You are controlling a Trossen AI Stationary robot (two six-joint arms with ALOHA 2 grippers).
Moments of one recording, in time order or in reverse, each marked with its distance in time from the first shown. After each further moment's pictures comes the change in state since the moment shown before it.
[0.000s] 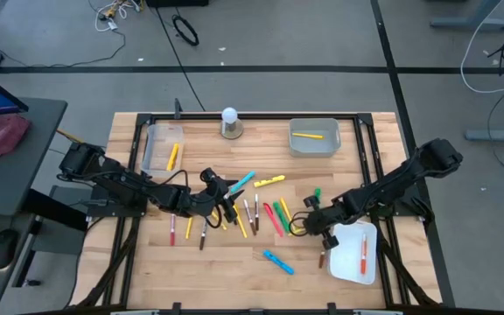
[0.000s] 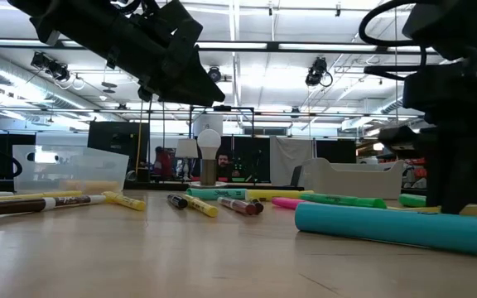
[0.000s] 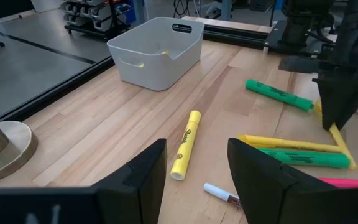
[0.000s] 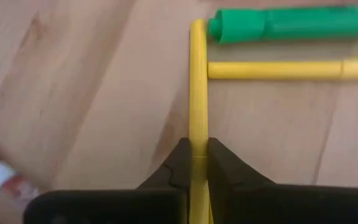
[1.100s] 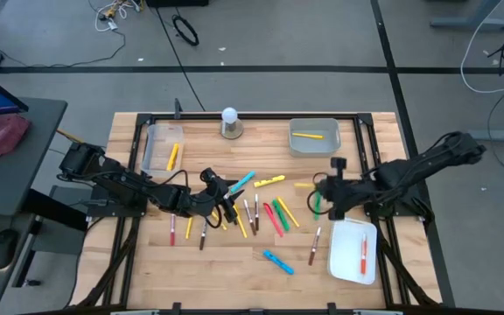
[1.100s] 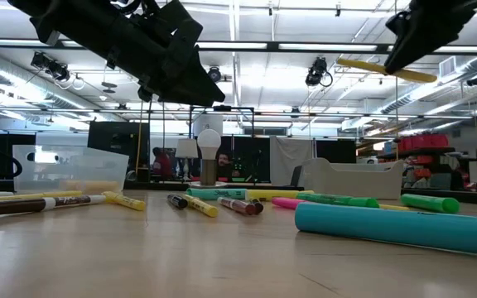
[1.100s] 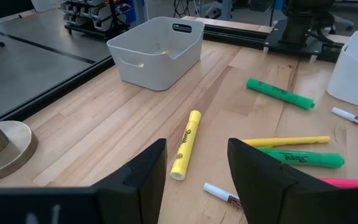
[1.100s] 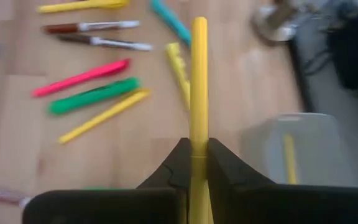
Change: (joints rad) left arm 0.000 0.001 0.000 0.001 0.000 -0.001; right arm -0.003 -0.373 0.414 -0.708 0.487 0.180
